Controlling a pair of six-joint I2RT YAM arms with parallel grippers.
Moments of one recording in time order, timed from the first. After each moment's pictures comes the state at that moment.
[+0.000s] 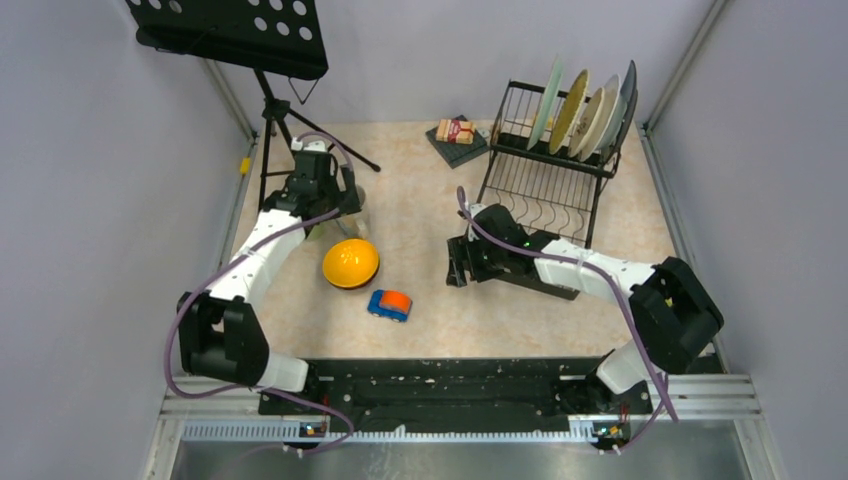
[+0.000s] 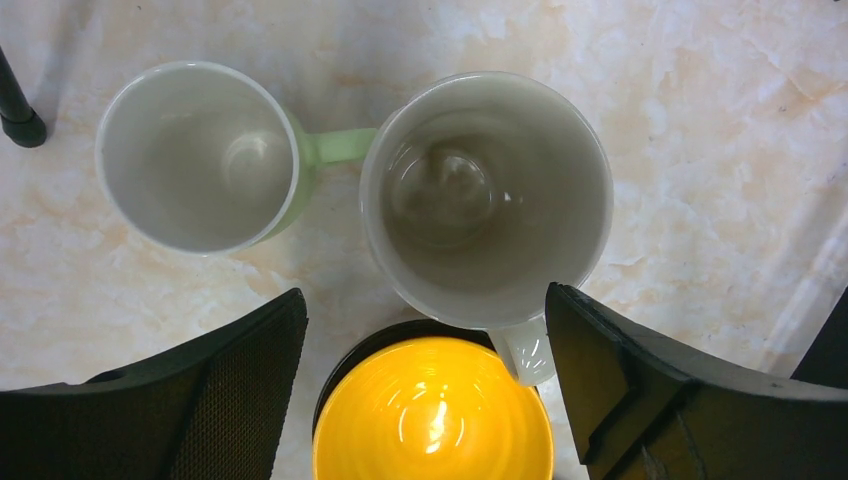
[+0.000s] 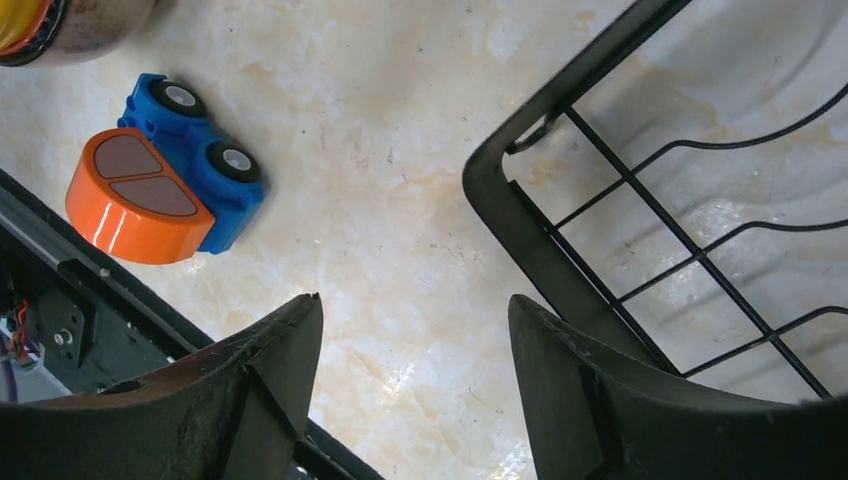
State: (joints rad) left arm -0.20 1.42 1.17 -0.52 -0.19 -0.37; right arm 0.73 1.52 0.93 -0.28 -0.16 0.41
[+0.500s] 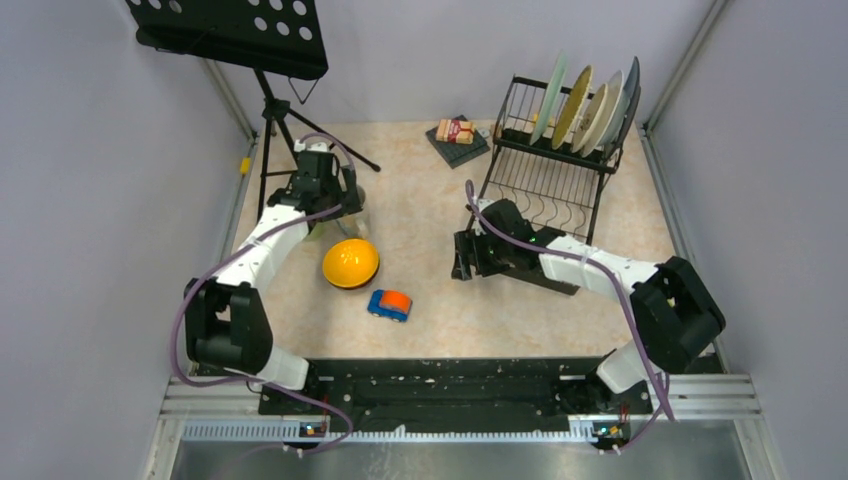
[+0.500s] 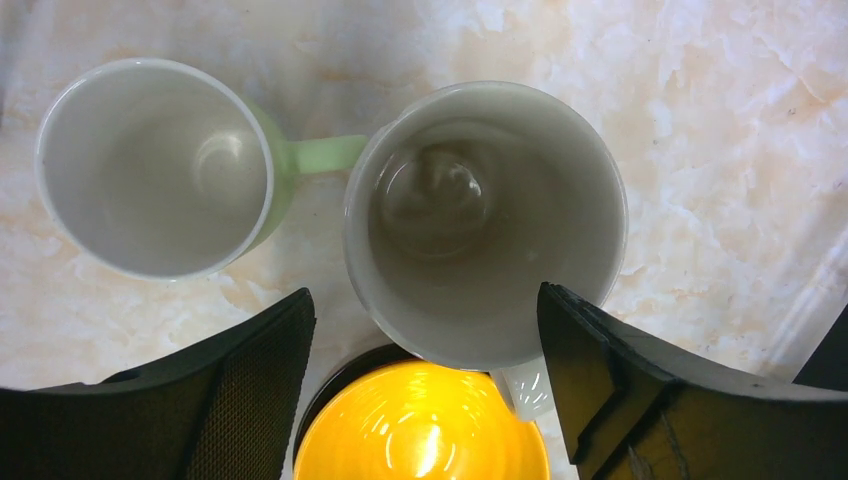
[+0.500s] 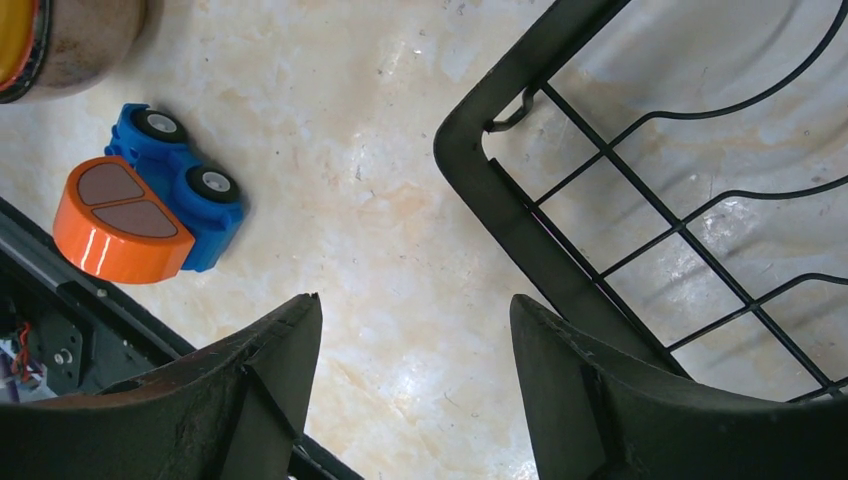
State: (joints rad) left arm -0.18 1.48 1.17 -0.48 -0.15 -0.39; right arm 0.68 1.51 0.93 -0.28 -0.16 0.41
